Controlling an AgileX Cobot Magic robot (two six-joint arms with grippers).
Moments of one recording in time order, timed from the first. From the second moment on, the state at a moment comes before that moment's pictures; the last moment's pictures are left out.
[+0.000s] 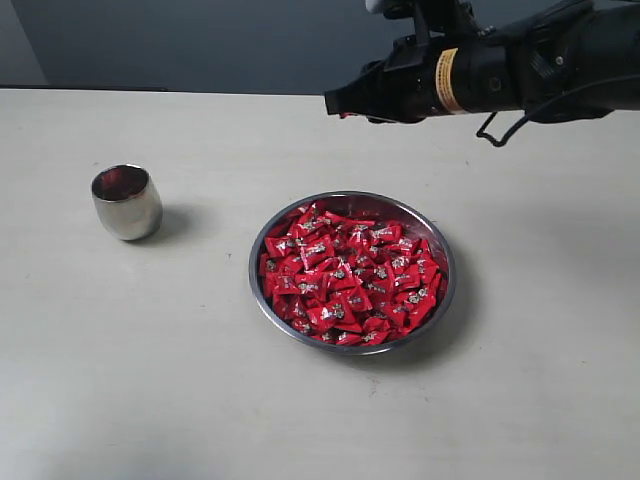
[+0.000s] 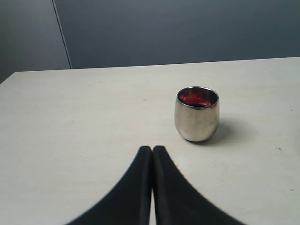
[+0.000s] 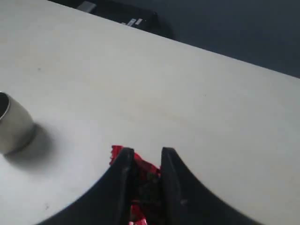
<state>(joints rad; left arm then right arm) 0.12 0.00 0.00 0.05 0.29 -0.02 0.56 1.77 -1.16 -1.73 -0.21 1.77</state>
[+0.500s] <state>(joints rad) 0.12 0.00 0.00 0.05 0.29 -0.02 0.73 2.23 -1.77 -1.74 -0.40 1.93</state>
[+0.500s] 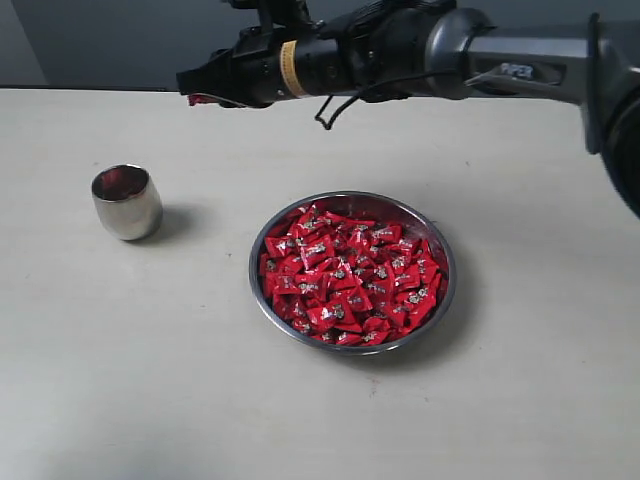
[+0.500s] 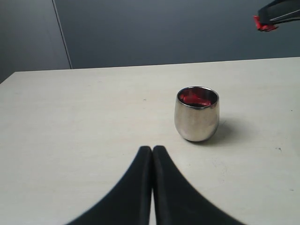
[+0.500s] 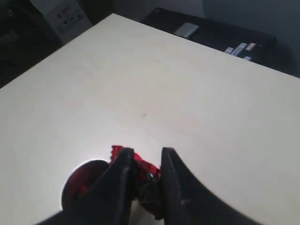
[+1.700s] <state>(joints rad) 0.12 0.00 0.00 0.05 0.29 -0.02 0.88 2.50 -2.04 -1.74 -0.44 2.04</state>
